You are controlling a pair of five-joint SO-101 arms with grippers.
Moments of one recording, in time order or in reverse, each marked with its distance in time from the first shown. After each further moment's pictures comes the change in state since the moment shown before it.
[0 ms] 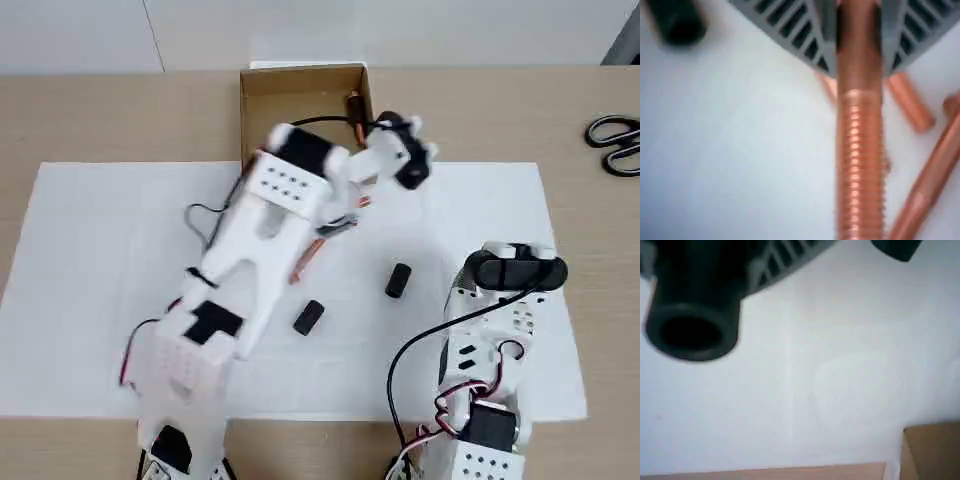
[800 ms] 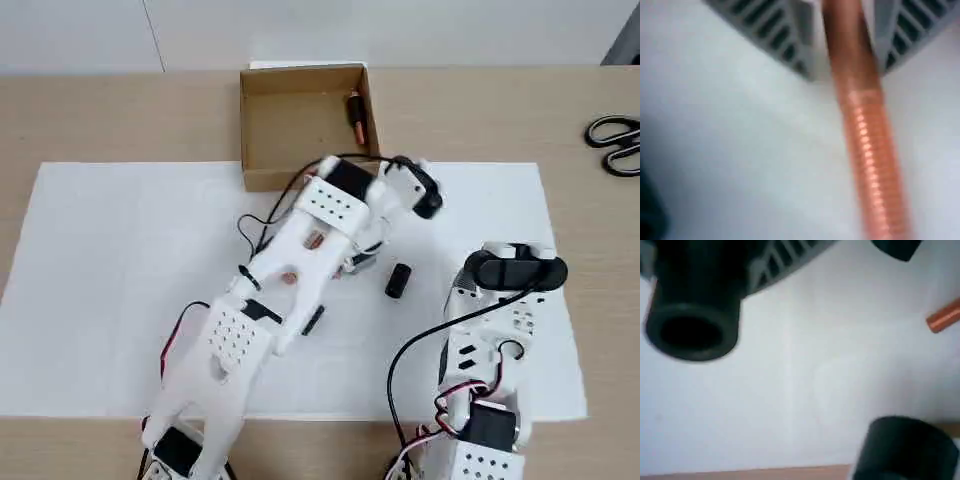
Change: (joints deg) left arm 7.0 24.9 -15.2 0.1 15.6; right arm 0.0 0.0 0.0 0.0 0.0
